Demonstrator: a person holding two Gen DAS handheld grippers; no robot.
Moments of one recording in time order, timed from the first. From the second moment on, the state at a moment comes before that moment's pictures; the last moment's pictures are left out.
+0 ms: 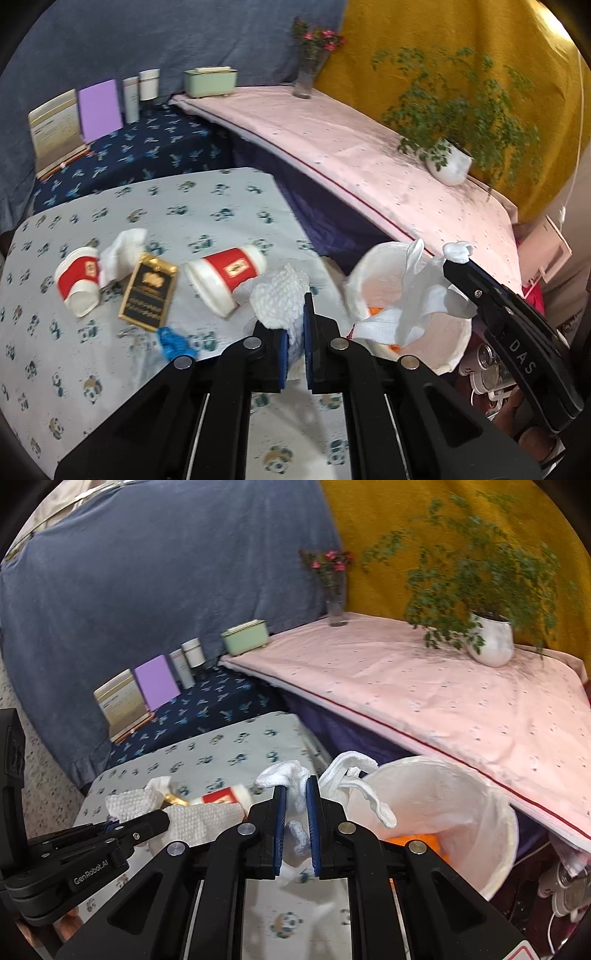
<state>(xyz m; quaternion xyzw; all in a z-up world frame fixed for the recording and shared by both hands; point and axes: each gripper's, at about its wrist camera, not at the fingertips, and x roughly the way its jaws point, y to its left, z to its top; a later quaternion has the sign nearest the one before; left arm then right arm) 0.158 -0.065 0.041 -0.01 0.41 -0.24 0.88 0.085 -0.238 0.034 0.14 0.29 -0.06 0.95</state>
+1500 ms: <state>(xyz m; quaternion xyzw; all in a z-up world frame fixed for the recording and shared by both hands) 0.170 -0.198 0.022 0.01 0.42 -0.31 0.85 0.059 -0.348 -0.009 0.19 0.30 -0.16 0.92</state>
